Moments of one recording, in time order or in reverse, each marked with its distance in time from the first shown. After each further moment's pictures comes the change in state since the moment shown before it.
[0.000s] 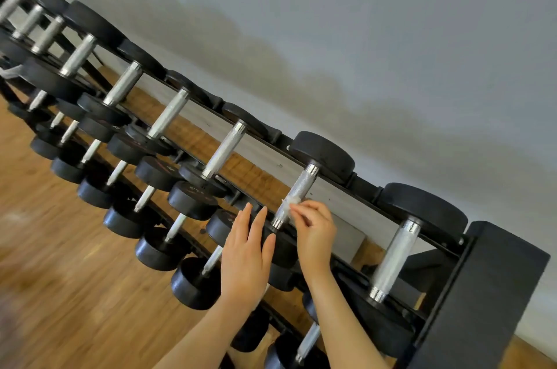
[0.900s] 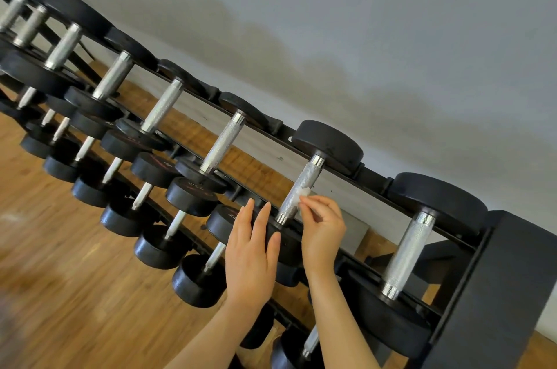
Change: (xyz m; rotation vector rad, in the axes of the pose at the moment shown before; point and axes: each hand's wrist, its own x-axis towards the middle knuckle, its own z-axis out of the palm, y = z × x) left_hand -0.001 -0.010 0.015 -0.073 0.068 0.036; right_hand -0.003 0.003 0.011 0.054 0.163 0.056
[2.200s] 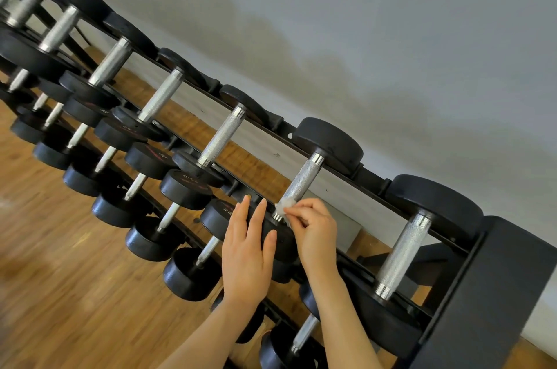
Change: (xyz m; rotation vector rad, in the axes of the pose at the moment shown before) left_hand -0.003 -0.003 0.008 -0.059 0.046 -0.006; right_hand -0.001 -0.005 -0.015 -0.229 -0.343 -0.122
